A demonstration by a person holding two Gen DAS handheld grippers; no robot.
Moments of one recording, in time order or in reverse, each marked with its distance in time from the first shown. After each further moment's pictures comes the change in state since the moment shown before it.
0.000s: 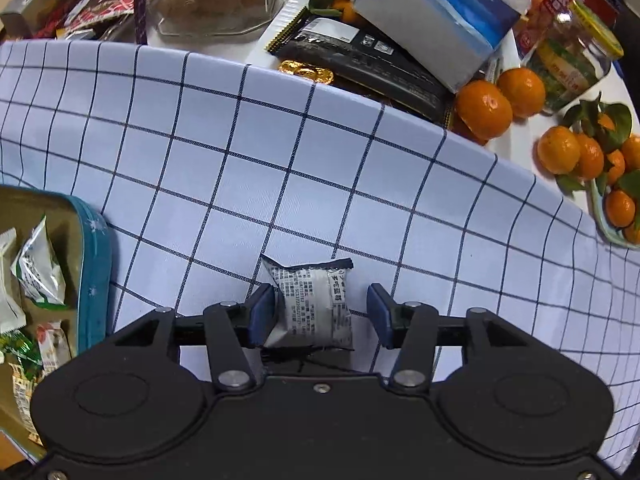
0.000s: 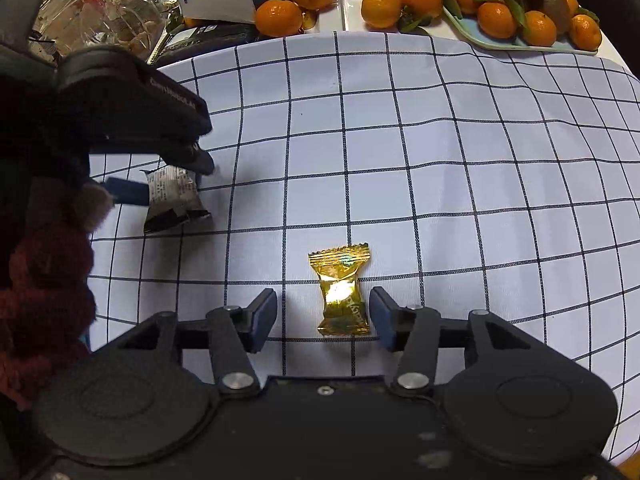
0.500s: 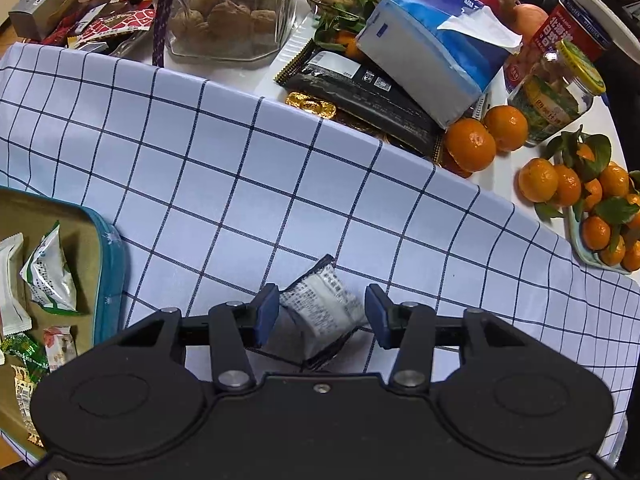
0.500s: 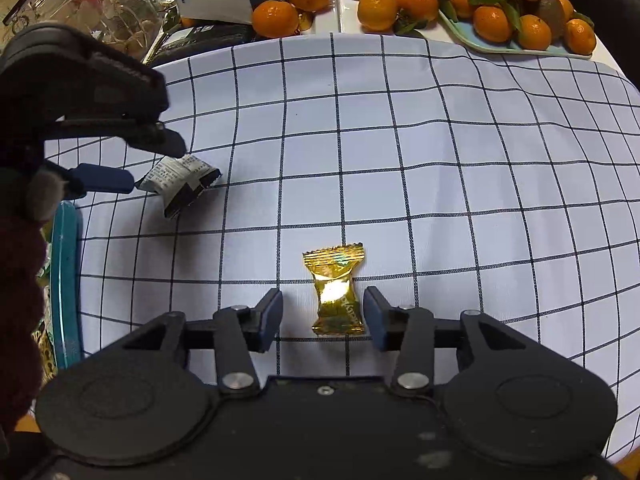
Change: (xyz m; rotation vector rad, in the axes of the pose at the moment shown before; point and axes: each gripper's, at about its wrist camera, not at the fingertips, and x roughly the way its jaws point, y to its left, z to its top) left arm -0.022 0.011 0.004 -0.048 -0.058 -0.059; right arm 0.000 0.004 -0.002 -0.016 -0.010 -0.029
